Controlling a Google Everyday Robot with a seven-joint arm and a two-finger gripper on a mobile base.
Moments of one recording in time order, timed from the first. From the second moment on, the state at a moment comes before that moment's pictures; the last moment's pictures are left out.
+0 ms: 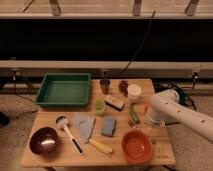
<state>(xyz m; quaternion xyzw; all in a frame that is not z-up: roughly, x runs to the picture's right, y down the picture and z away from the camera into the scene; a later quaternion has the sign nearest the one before) 0.243 0.241 0.818 -0.37 -0.03 0.07 0.93</state>
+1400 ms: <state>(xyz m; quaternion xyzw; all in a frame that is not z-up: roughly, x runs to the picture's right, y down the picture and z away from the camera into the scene) 0.255 0.207 0.803 -0.32 -0.05 0.09 0.94</state>
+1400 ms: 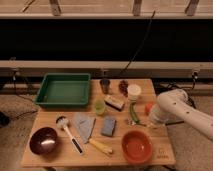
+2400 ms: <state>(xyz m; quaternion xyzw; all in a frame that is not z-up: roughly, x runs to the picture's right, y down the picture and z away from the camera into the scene) 0.246 0.205 0.828 -0.29 -0.04 0.10 0.95</state>
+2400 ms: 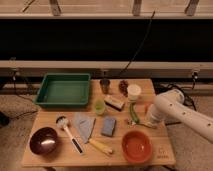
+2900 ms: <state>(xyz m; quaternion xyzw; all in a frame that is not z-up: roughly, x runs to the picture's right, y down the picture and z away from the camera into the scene) 0.240 0.204 0.832 -0.30 -0.03 0.10 0.95</state>
